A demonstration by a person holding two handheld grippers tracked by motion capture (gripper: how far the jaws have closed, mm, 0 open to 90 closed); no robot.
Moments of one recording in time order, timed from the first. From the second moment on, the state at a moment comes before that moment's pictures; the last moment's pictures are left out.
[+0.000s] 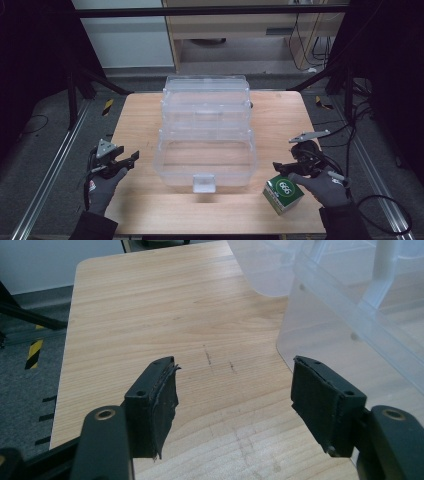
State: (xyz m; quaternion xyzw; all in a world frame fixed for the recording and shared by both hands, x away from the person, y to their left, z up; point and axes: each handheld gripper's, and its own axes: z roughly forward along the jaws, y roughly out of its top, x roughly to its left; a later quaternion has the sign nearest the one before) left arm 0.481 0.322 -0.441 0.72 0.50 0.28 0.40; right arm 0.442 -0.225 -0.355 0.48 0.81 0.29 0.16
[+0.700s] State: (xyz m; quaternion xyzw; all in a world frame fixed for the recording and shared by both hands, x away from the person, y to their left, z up) left arm 0.483 0.320 -0.447 0.73 0.49 0.27 0.39; right arm 0.438 -0.218 -0.379 0.47 0.85 0.21 0.09
